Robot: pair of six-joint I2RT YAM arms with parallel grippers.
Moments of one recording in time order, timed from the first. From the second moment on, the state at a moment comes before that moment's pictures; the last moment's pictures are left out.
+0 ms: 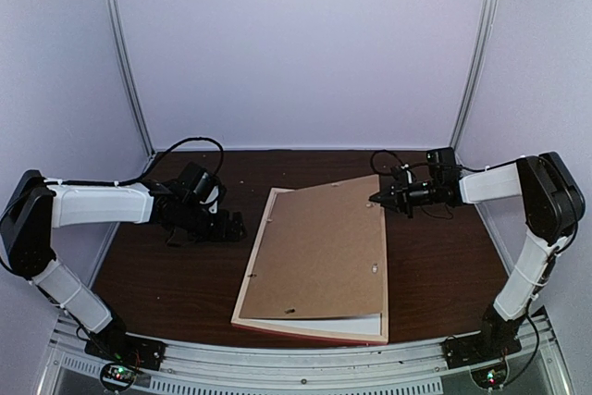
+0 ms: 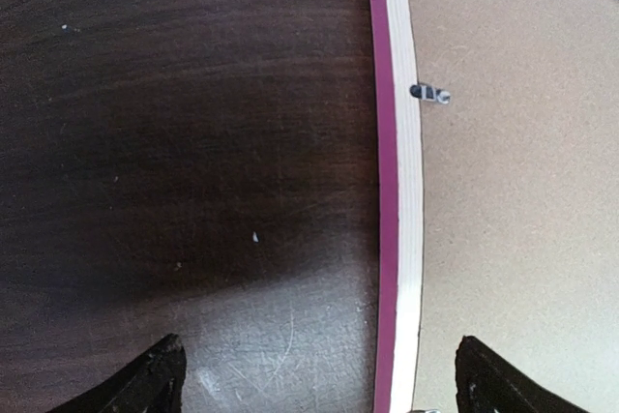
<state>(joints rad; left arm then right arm) -0.64 1.53 0.91 -0.37 0.04 -0.55 0.20 1.76 0.94 0.15 -1.03 0.96</state>
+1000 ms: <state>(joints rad) -0.64 1.54 0.91 -0.37 0.06 -0.55 0.20 1.80 0.98 0.10 -1.04 0.88</state>
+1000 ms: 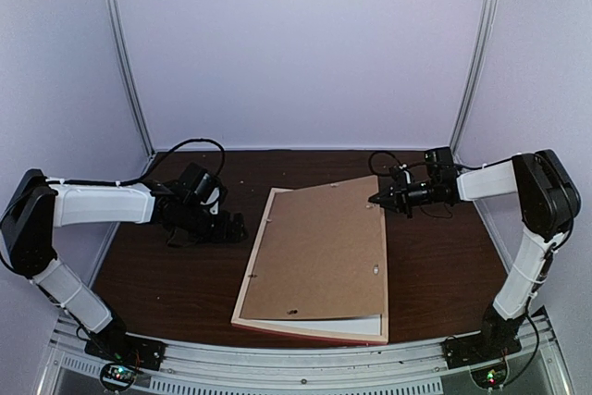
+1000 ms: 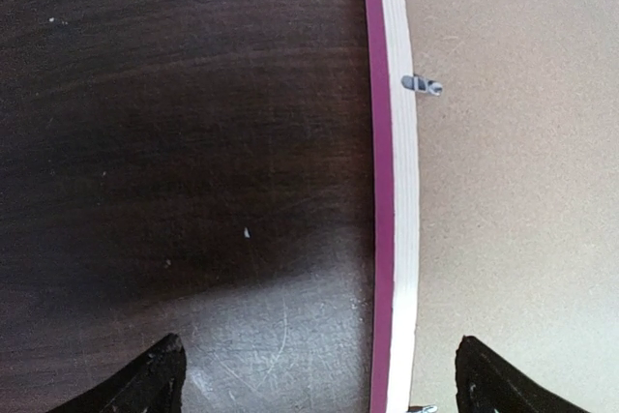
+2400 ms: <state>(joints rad) -0.89 1.63 0.92 -0.30 0.22 -0.54 0.20 1.81 1.02 0.00 -1.03 0.80</state>
